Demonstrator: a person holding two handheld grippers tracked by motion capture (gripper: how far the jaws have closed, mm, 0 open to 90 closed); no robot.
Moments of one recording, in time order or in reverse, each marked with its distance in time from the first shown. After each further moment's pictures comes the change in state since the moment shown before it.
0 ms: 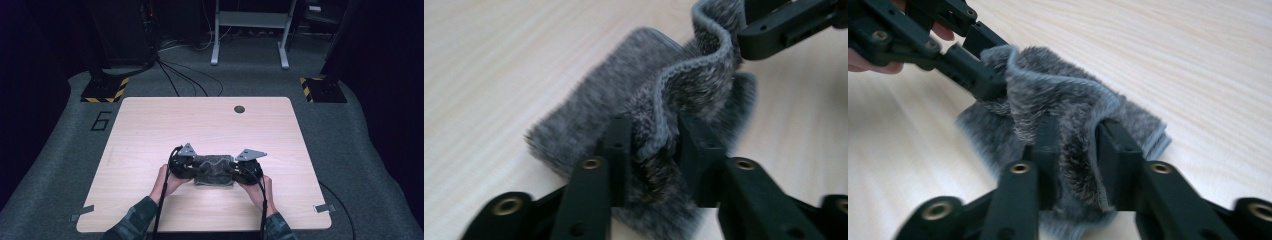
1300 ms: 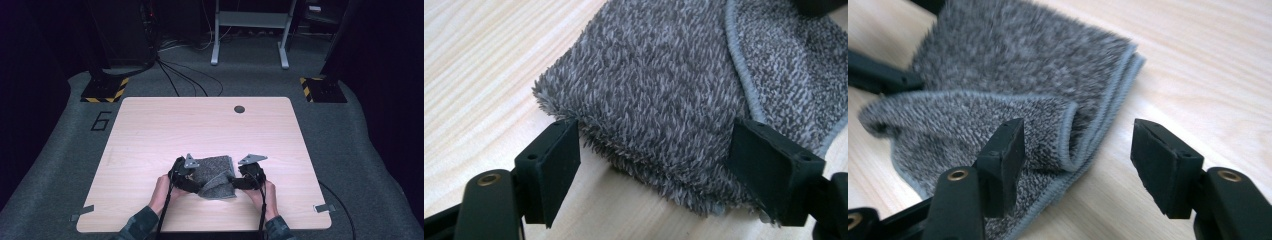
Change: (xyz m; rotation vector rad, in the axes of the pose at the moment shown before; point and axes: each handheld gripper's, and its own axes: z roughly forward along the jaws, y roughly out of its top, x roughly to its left) left arm -0.017 -0.019 0.010 0.121 0.199 0.030; right arm -0.009 -0.021 0.005 0.123 -0.078 0.079
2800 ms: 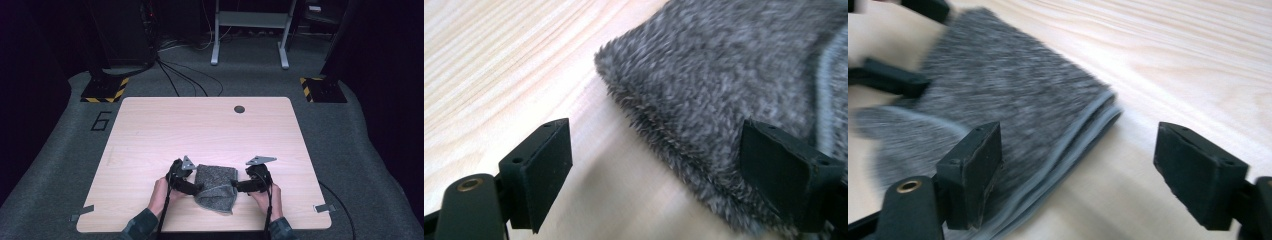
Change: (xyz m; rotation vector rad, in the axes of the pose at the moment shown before) left arm 0.003 -0.010 0.007 0.016 0.020 -0.039; right arm -0.011 -0.010 -0.004 0.023 0.039 0.082
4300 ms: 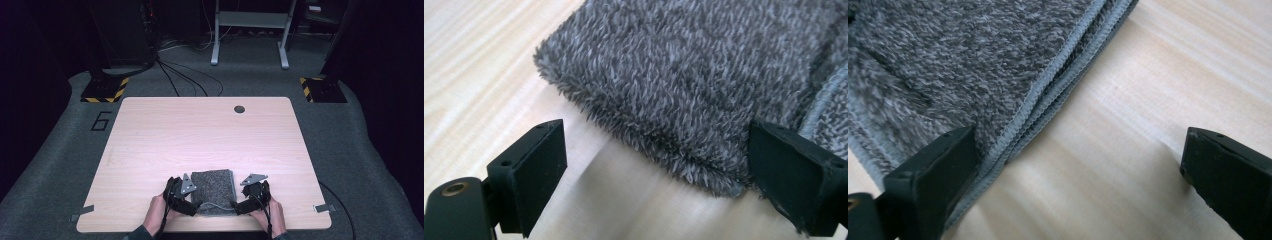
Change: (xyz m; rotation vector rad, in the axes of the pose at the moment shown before) left arm -0.039 -0.034 -0.021 -0.024 0.059 0.103; right arm 0.031 -0.041 -0.003 0.121 -0.069 -0.139
